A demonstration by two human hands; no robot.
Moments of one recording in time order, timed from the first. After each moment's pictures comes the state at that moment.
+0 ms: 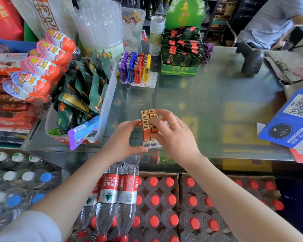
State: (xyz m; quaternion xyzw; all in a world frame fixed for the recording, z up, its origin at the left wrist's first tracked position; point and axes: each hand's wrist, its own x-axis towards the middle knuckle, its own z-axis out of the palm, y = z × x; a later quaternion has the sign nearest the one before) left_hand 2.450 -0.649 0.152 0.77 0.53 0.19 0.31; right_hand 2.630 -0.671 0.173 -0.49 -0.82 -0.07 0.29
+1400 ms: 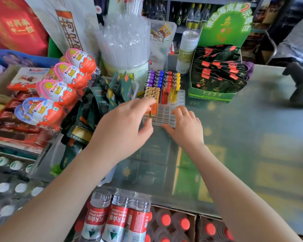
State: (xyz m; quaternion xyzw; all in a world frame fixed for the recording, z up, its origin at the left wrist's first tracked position) left_hand 2.440 -0.577 0.252 0.80 0.53 0.28 0.05; right_hand 2.612 -0.510 0.148 -0.65 -0.74 0.06 0.14
